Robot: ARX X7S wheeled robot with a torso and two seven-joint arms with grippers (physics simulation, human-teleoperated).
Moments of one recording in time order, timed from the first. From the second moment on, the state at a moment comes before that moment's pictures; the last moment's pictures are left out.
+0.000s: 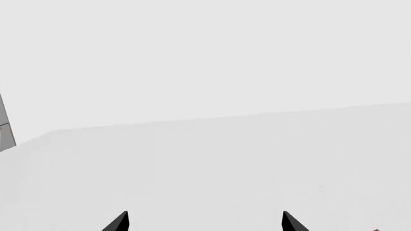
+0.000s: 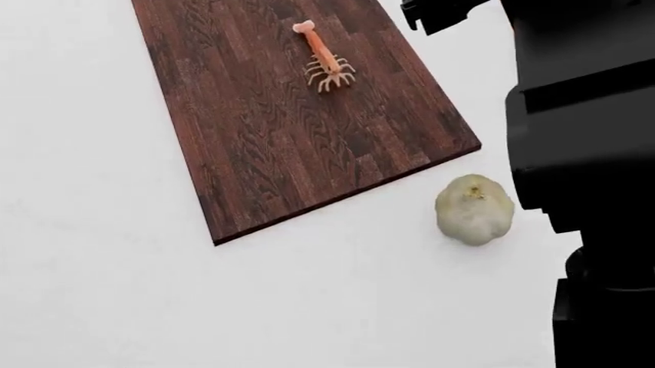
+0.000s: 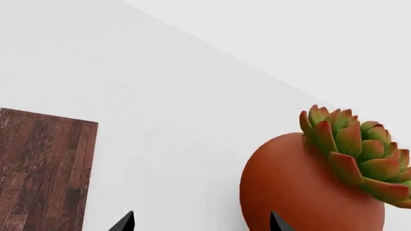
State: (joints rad) left arm -1.30 -0.33 0.14 0.05 -0.35 -0.92 -0.16; right arm 1.42 0.31 -0.40 0.20 0.06 1.00 -0.17
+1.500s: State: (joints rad) left arm -1.27 -0.36 0.15 0.04 -0.37 -0.88 -0.15; right arm 1.47 0.11 -0.52 0.28 0.21 1.23 -0.27
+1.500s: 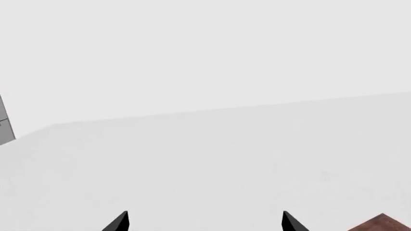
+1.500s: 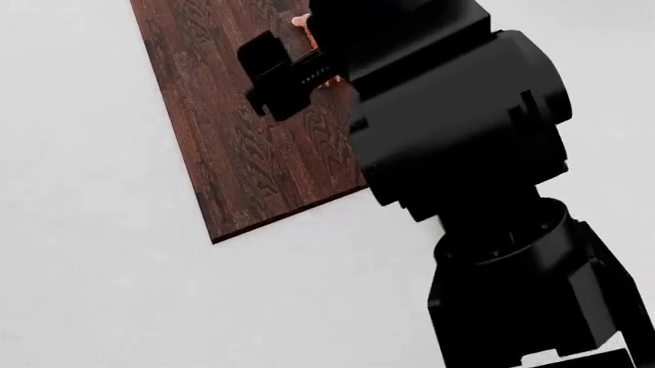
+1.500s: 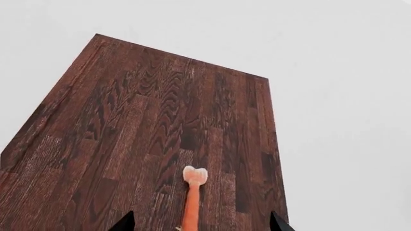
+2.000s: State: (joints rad) left arm -1.26 -0.37 0.16 0.03 -0.36 -0.86 -0.16; right arm 1.45 0.11 -0.52 0.40 0.25 1.13 -0.28
